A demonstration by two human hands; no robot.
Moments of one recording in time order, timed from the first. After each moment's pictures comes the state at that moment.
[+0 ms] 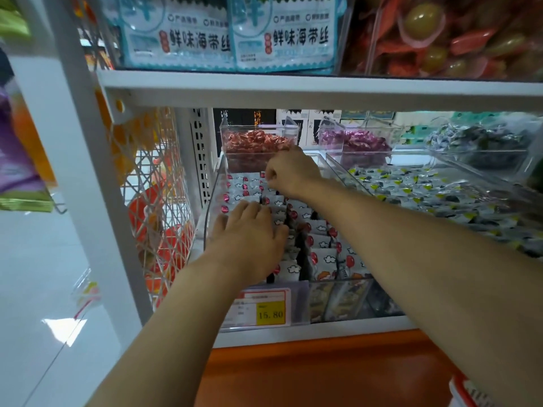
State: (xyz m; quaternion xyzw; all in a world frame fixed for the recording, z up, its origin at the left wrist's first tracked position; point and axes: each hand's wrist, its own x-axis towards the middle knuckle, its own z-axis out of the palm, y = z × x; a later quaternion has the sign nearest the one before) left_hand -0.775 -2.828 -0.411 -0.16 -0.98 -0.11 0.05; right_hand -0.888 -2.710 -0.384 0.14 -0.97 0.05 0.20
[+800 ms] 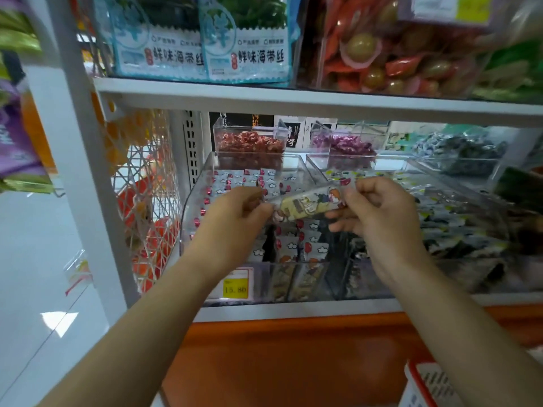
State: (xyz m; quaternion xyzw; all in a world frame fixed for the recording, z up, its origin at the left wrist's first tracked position) left_hand -0.720 -2.807 -0.388 -0.13 -0.84 -0.51 0.14; right_hand -0.704 -2.626 -0.388 0.04 -0.71 0.66 0.25
